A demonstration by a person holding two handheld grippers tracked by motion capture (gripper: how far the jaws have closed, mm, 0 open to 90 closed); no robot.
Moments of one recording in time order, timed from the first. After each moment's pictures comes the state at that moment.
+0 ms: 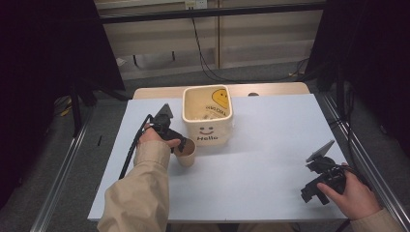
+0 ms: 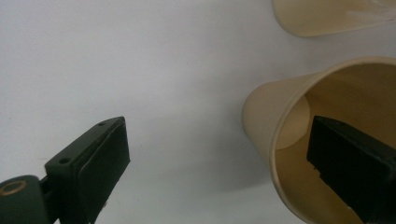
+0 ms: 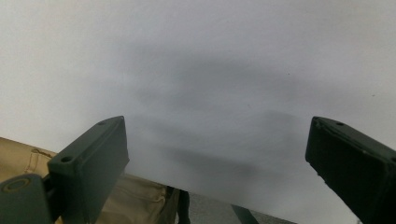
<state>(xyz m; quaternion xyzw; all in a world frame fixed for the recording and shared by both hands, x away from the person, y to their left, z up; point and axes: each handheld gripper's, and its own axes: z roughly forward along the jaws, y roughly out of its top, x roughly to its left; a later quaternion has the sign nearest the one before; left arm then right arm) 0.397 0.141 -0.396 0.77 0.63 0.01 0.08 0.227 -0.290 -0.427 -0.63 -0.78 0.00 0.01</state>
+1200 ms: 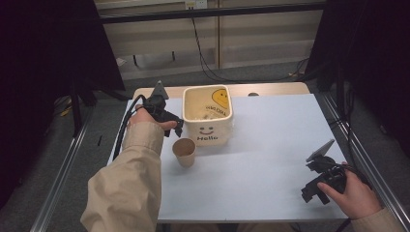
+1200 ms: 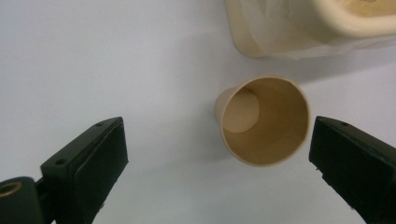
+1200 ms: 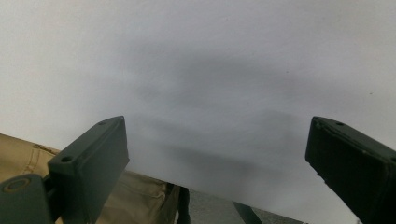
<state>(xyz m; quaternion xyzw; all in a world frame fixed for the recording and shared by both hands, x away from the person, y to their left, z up) 0.401 0.141 -0.317 0.77 0.62 0.00 0.10 0.228 -0.290 -0.425 -0.63 -0.78 0.00 0.02</state>
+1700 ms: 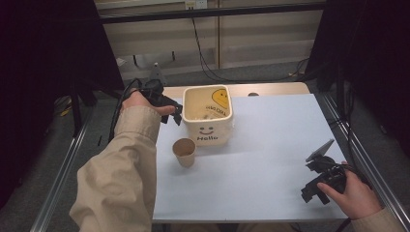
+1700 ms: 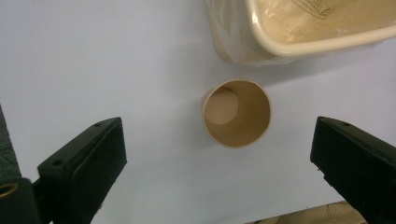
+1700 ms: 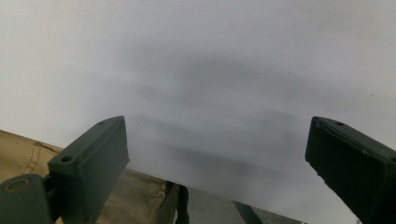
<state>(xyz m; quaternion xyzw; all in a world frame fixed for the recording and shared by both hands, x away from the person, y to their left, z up) 0.405 0.137 -0.268 0.78 0.62 -0.01 0.11 0.228 -0.289 -0.424 -0.62 -0.78 0.00 0.02</state>
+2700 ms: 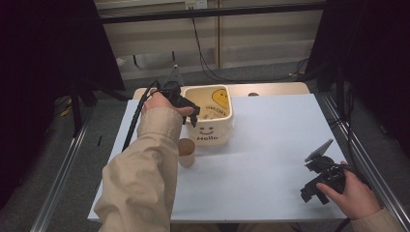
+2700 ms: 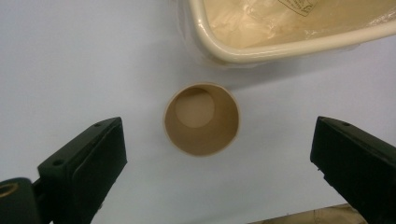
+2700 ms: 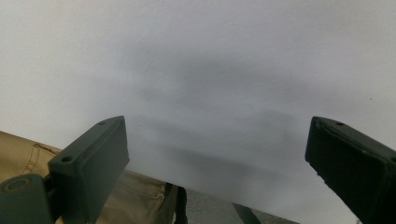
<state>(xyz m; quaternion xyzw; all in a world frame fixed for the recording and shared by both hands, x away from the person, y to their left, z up) 0.405 0.093 -0.284 0.77 0.63 -0.01 0.08 0.228 -0.287 -0.424 -0.62 -0.78 0.00 0.01</state>
